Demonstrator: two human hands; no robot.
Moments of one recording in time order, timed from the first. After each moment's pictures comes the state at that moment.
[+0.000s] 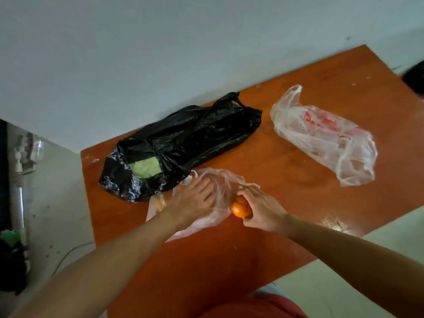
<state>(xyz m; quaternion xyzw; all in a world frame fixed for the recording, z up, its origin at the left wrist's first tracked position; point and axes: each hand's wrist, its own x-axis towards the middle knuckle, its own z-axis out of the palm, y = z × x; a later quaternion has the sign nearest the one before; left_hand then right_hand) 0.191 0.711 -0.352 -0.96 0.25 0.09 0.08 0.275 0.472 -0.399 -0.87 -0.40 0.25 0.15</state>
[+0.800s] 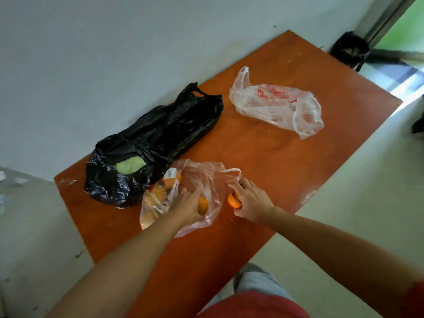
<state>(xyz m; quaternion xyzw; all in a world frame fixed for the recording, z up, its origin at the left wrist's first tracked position) 0.151 0.685 -0.358 -0.94 0.01 0.31 -0.15 0.181 0.467 -0.386 -0.95 -0.22 0.20 0.13</state>
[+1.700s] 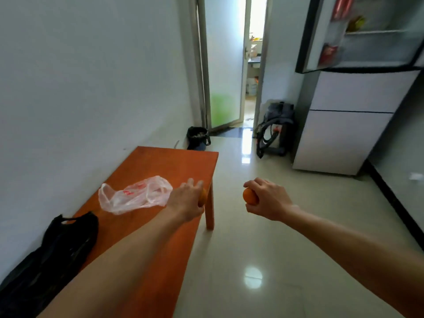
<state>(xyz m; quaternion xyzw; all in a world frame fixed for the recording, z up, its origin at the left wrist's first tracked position) 0.147 0.349 -0.149 -0.91 0.40 -0.01 -0.03 0.010 0.134 -0.176 -0.99 0.11 -0.09 0.08</state>
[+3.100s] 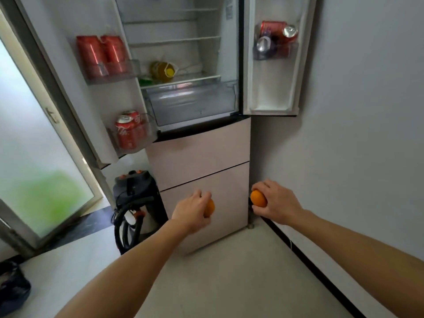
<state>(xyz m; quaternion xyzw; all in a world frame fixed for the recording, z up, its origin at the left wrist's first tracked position) 0.260 -0.705 -0.145 -0.70 0.71 -0.01 -0.04 0.011 -0.800 -0.159 -0.88 0.44 -0.17 0.03</state>
